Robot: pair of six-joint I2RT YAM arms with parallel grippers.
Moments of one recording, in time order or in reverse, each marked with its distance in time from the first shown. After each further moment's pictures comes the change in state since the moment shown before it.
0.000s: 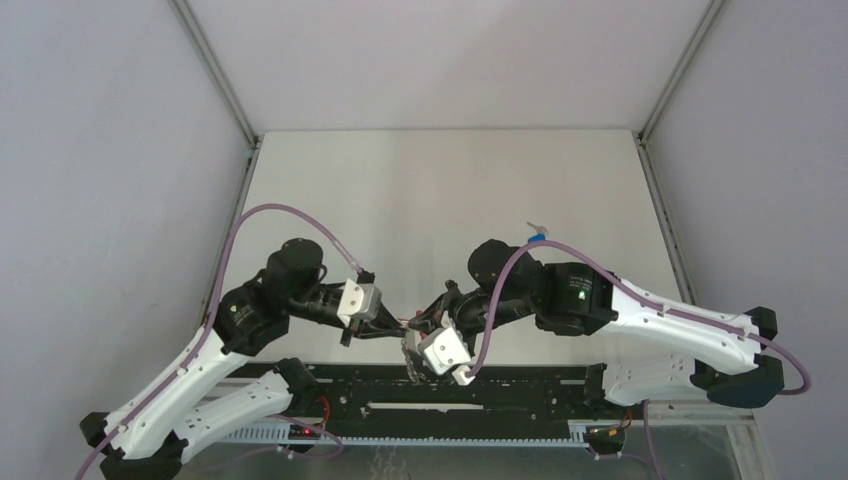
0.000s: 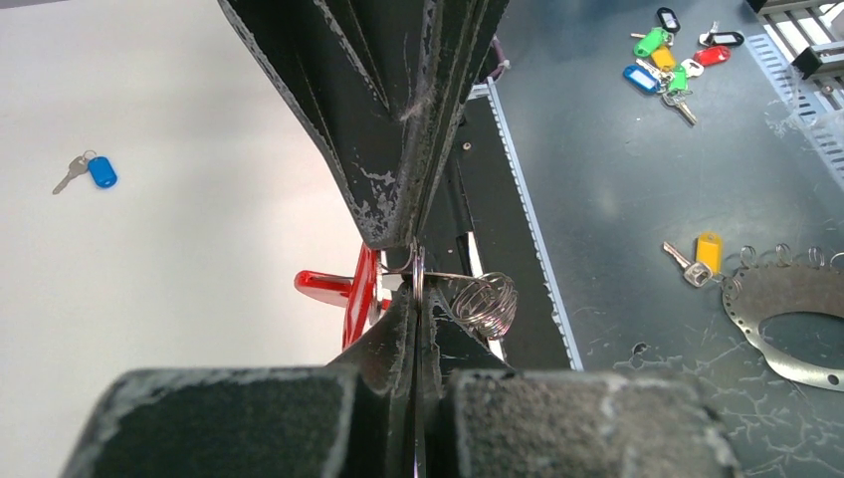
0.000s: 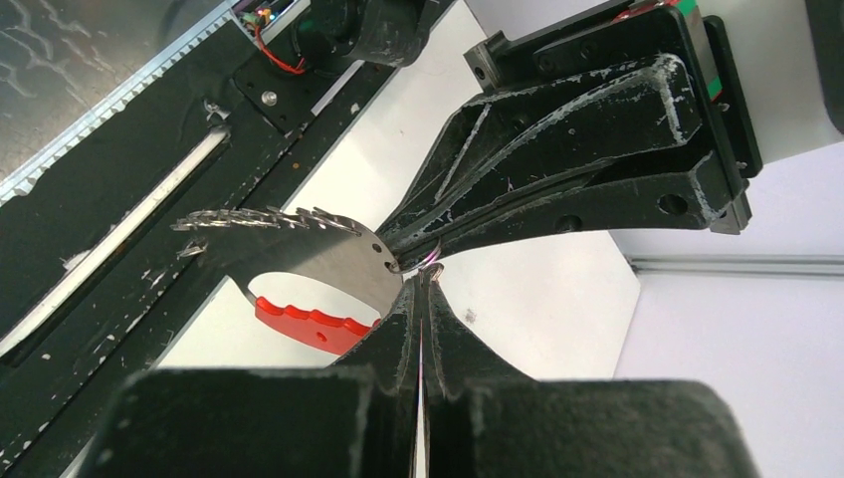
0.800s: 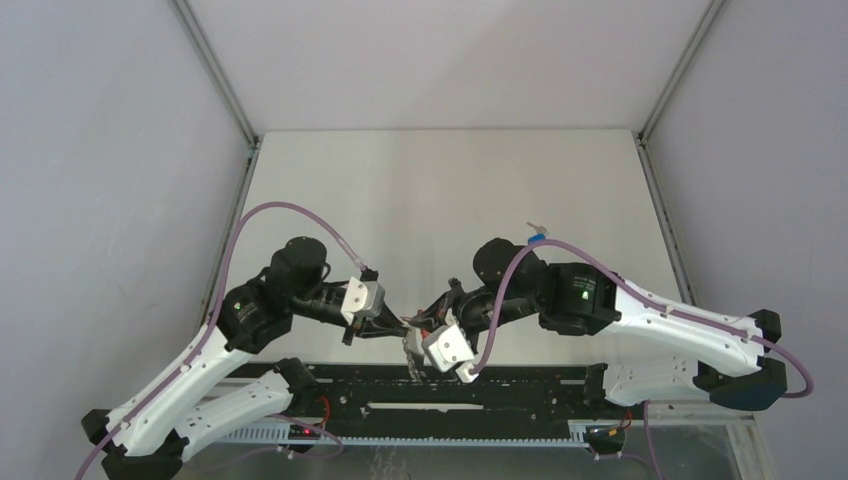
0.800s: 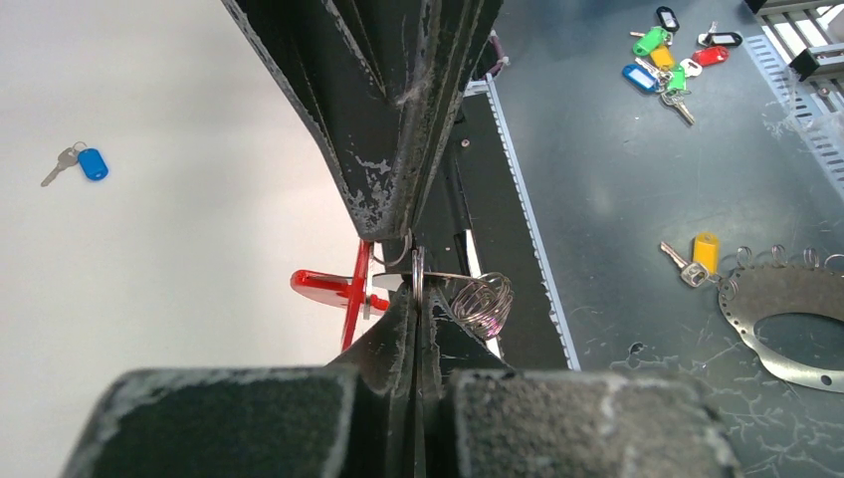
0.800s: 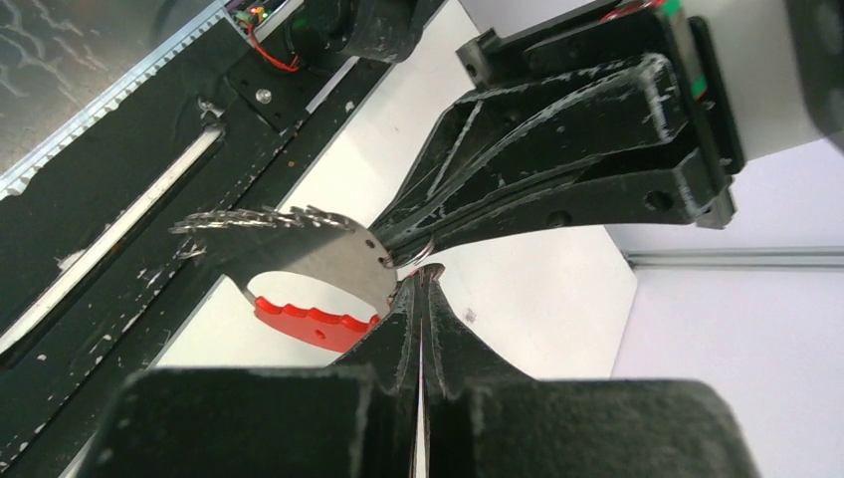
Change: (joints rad) left arm 0.001 0.010 0.000 0.003 0.000 -0.008; right arm -0.018 -0.016 -0.010 0.018 -0.005 0.002
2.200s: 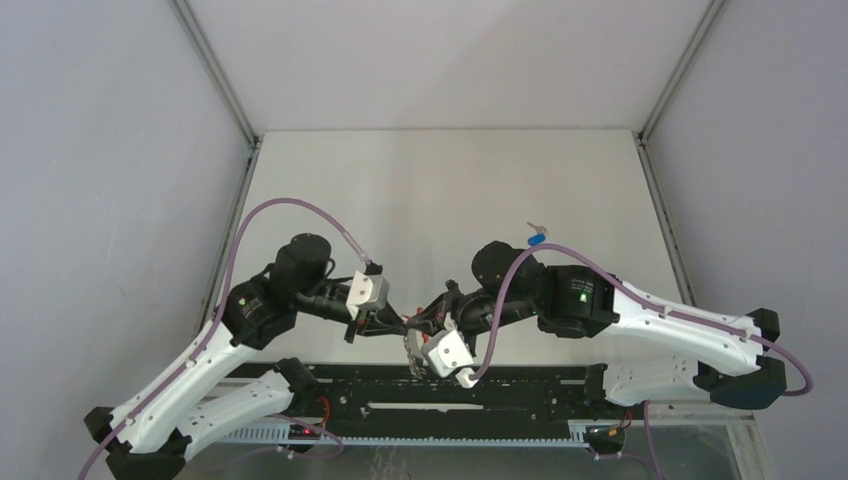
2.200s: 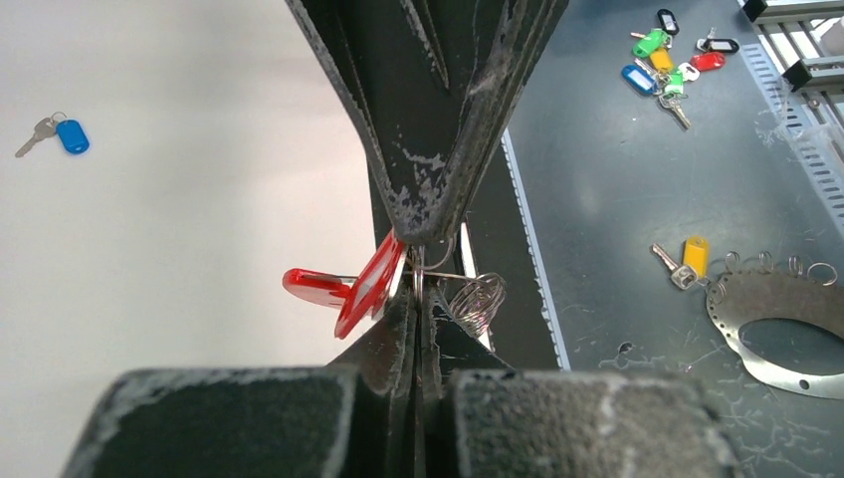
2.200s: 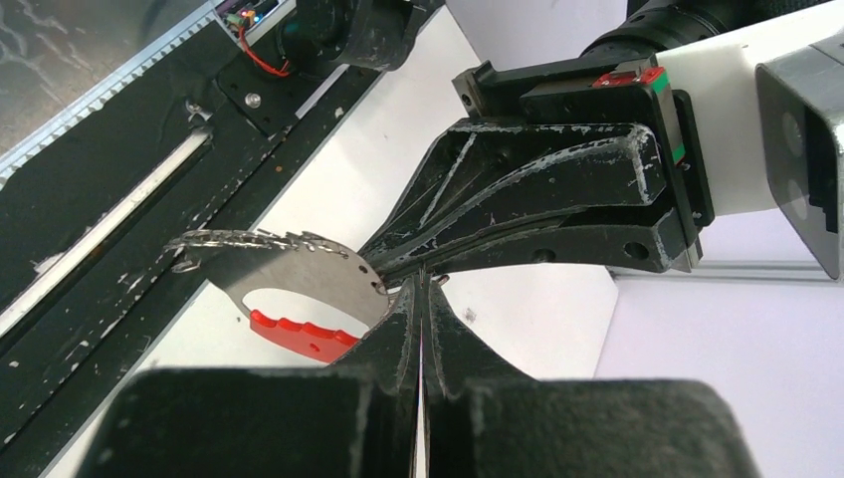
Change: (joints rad) left arm 0.020 0.023 0.000 -0.012 0.006 -0.023; right arm 0.017 -0.012 -0.027 0.021 0.006 -0.028
